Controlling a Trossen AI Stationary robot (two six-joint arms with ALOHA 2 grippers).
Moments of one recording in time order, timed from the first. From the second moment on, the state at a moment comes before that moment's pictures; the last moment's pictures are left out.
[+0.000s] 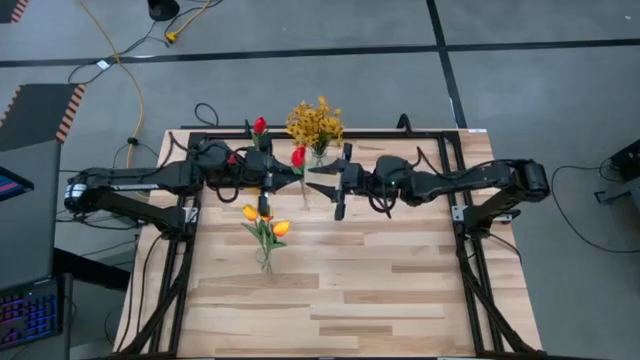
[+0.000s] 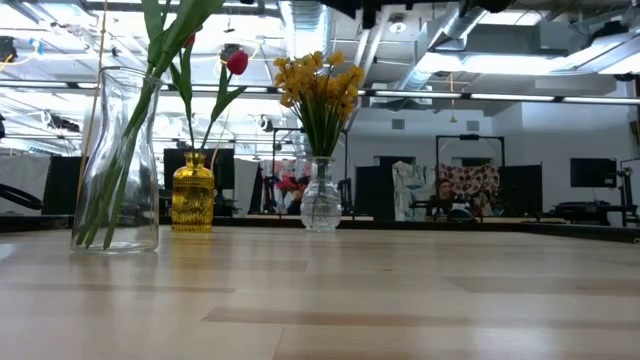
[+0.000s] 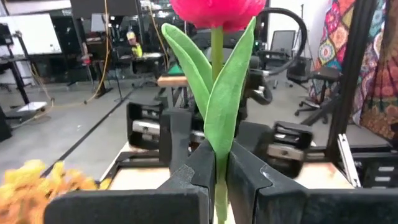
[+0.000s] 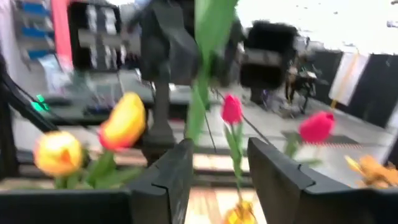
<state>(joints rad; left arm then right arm) 0.12 1.12 1.00 0.12 0.07 0.05 -0.04 1.50 1.05 0.56 0.09 -0.16</state>
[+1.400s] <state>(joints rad) 0.30 0.67 0.97 -0.17 -0.40 0.28 -0.11 1.38 1.05 0.08 0.13 -0.08</state>
